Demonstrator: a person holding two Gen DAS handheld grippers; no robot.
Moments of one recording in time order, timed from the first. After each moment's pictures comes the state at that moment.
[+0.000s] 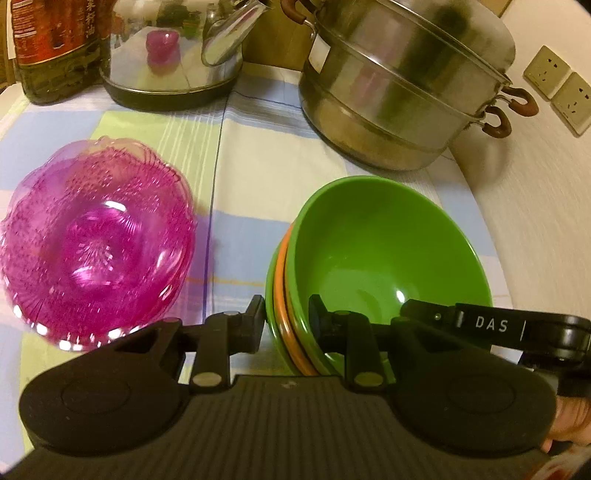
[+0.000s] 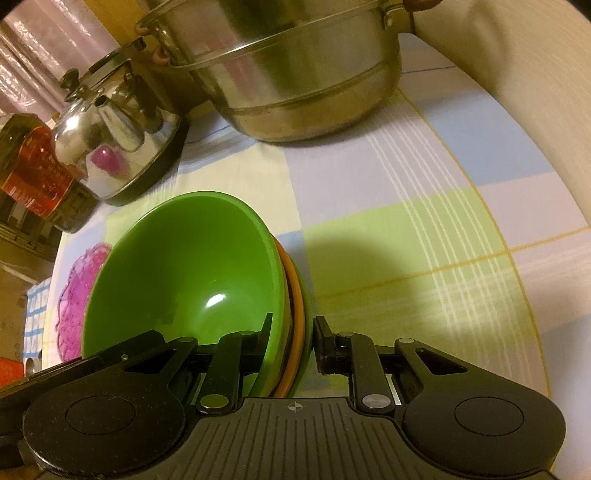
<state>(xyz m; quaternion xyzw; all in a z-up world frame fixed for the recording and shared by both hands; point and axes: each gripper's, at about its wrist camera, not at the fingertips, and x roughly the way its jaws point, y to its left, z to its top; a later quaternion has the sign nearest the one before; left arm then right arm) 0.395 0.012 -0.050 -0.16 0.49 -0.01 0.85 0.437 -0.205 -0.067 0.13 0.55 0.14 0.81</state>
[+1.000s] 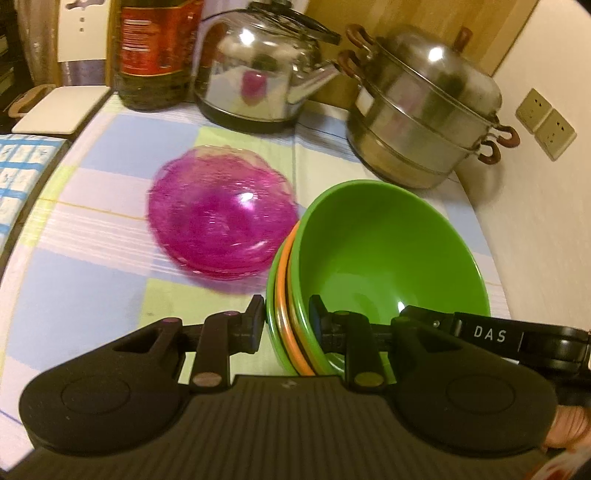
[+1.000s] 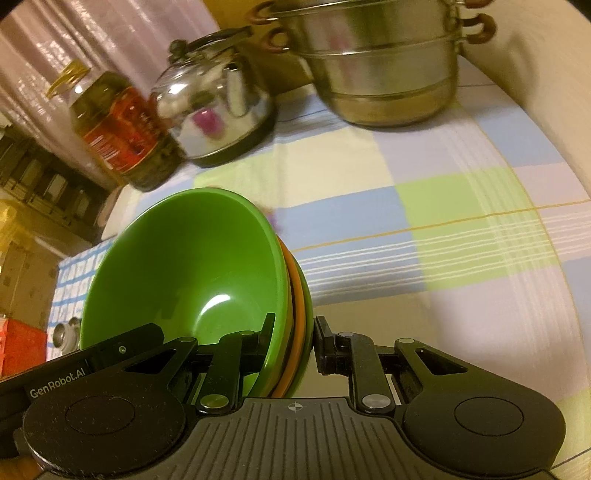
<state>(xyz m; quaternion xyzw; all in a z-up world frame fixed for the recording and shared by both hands) 0.271 0.084 0.025 -0.17 0.46 0.04 0.87 0.335 -0.137 0.010 0.12 0.54 0.19 0.81</state>
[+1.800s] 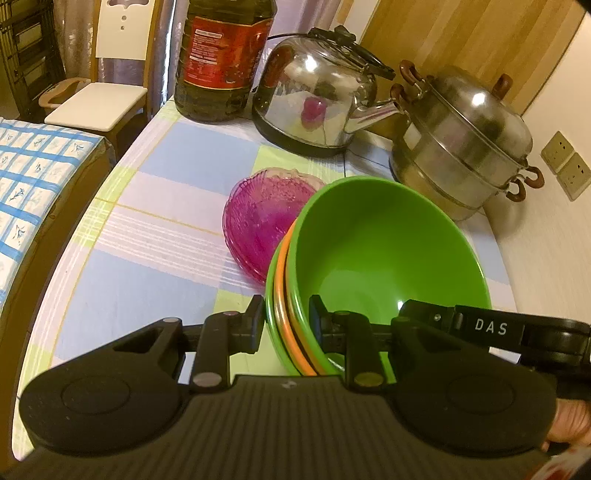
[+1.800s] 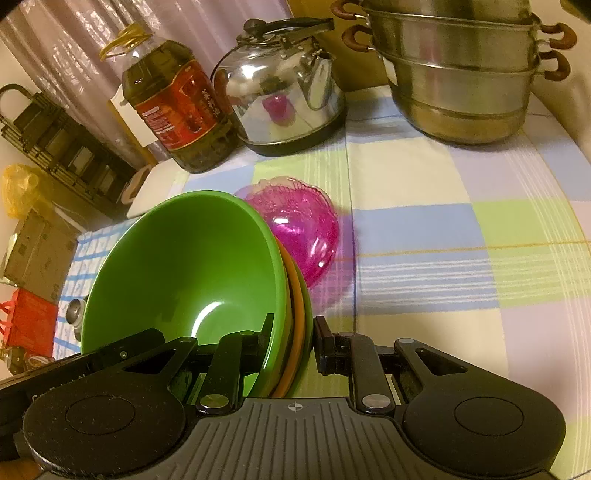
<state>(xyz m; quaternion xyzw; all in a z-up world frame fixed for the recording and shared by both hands) 0.250 0.151 0.037 -0.20 0.44 0.07 0.87 0.333 -0.058 0.031 0.09 0.53 0.24 0.81</state>
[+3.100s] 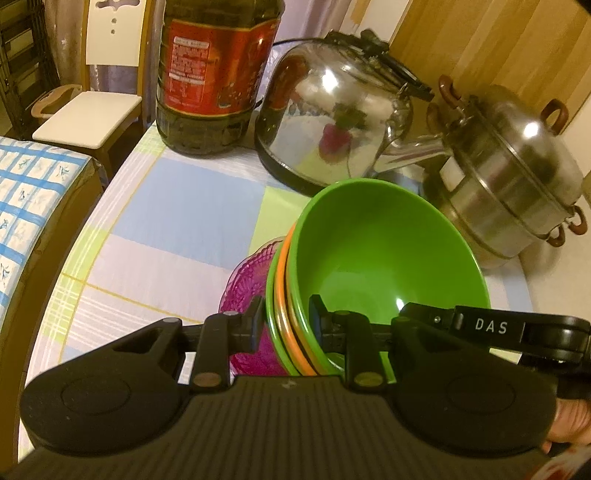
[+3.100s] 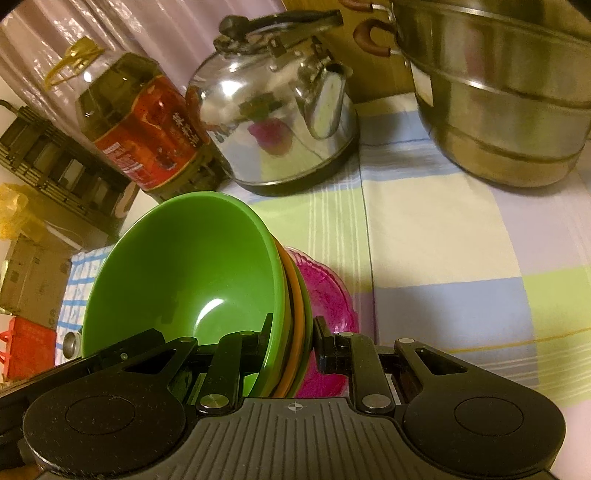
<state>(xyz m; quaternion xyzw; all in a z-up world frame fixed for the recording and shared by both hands) 0.372 0.195 0.009 -0.19 0.45 0.08 0.87 0.455 -0.014 -0.001 0.11 0.54 0.24 0.80</state>
